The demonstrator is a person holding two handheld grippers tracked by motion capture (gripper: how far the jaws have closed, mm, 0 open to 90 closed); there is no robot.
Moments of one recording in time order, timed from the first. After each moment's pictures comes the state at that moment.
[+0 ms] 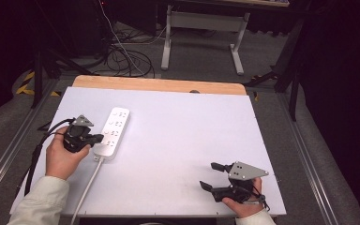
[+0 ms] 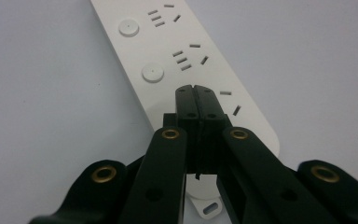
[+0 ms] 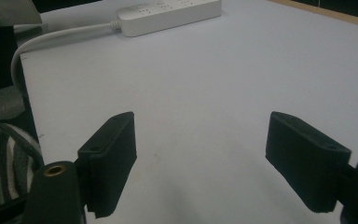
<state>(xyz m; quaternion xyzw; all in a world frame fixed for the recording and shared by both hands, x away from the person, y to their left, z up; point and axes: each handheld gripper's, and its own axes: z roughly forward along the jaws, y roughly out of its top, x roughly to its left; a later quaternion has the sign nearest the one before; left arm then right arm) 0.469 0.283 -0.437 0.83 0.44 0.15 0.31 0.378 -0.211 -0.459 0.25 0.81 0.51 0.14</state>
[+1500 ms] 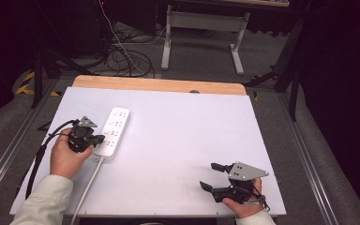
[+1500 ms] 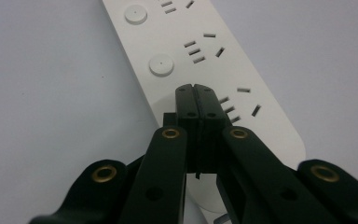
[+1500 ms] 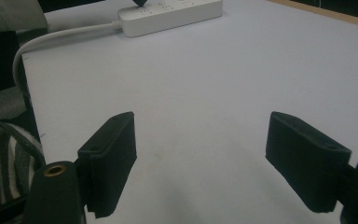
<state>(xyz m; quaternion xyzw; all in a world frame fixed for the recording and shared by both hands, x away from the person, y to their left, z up) 0.473 0.278 -0.449 0.83 0.45 0.16 0.29 0.377 -0.212 -0.460 0.24 0.81 0.51 0.14</state>
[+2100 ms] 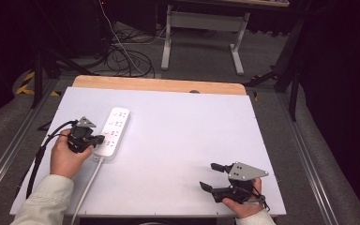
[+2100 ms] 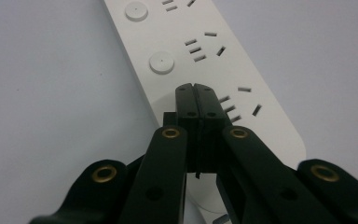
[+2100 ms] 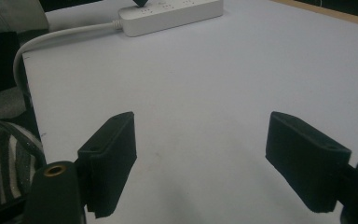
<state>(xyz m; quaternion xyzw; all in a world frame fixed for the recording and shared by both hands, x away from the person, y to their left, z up) 0.473 0.280 -0.452 0.83 0.45 0.15 0.30 0.377 -0.211 -0.460 0.25 0.81 0.51 0.14</state>
